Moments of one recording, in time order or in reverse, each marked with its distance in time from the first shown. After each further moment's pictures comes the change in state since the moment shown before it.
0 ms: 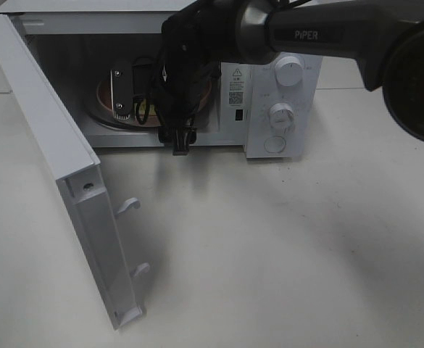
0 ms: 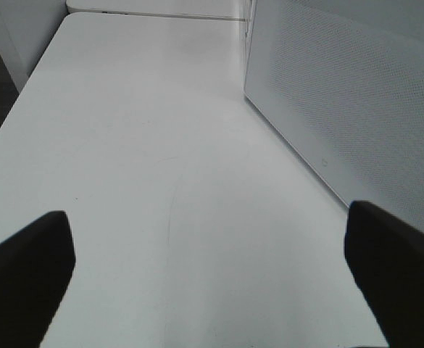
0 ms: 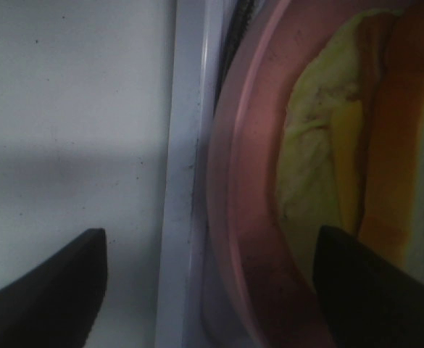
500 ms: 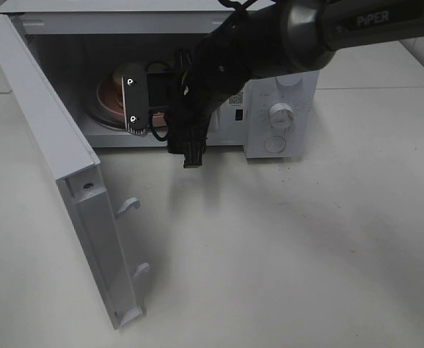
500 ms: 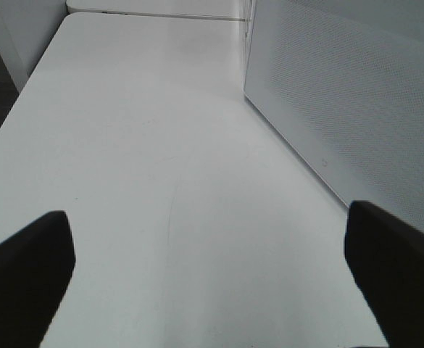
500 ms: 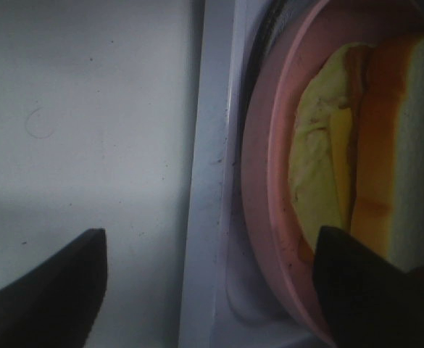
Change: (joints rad) left arm 0.000 0.000 0.000 0.000 0.000 0.000; right arm 0.000 -0.211 0.397 -0.026 -0.324 0.013
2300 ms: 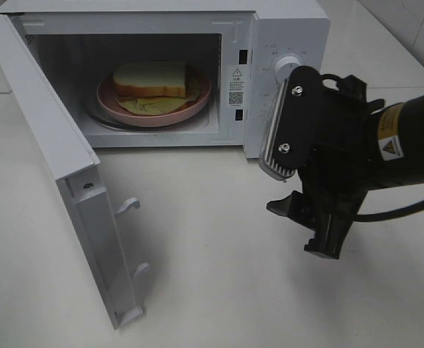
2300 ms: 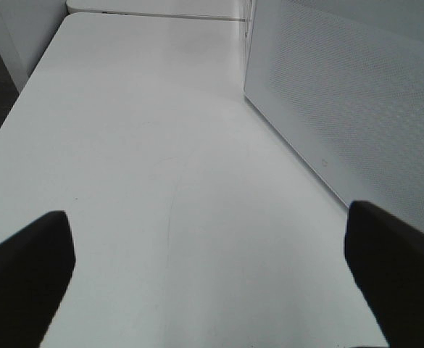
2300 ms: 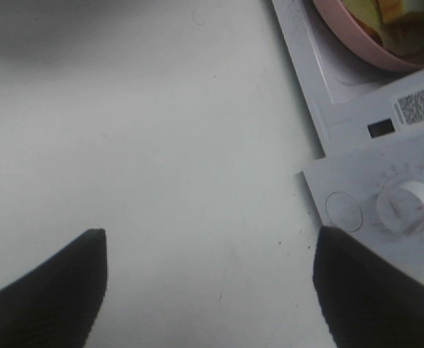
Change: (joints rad) left arm 0.000 0.000 0.000 0.000 0.000 0.000; right arm 0.000 -0.854 0.889 0.000 -0.084 0.449
